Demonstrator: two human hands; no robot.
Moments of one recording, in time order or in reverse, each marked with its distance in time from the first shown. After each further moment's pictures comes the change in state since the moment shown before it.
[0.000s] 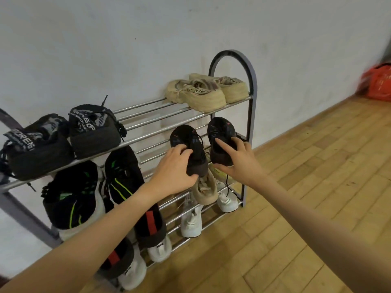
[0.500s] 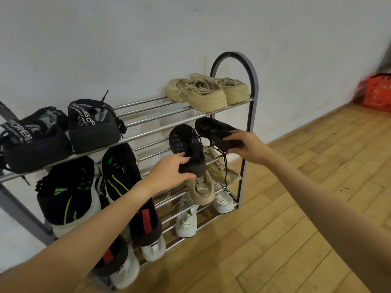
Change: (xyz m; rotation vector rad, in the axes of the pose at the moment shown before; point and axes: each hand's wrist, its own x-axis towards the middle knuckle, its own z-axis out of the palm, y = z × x) left_hand 0.006 -0.020 0.010 -0.279 -0.122 0.014; right_hand 0.038 0.029 -0.042 0.126 -0.110 -0.131
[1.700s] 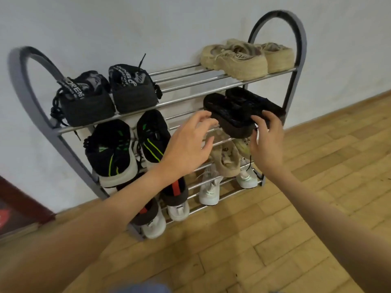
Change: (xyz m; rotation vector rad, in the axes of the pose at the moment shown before) left_hand -0.066 0.023 -0.021 0.117 0.407 0.142; right_hand -0.040 -0.052 0.082 -0.043 0.573 0.078
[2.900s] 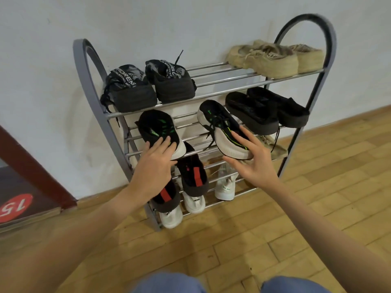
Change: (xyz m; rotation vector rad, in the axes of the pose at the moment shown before) left_hand -0.115 -0.092 -0.041 0.420 -0.124 -0.184; right_hand -0.051 -0.083 0.000 0.528 -0.242 -0.132
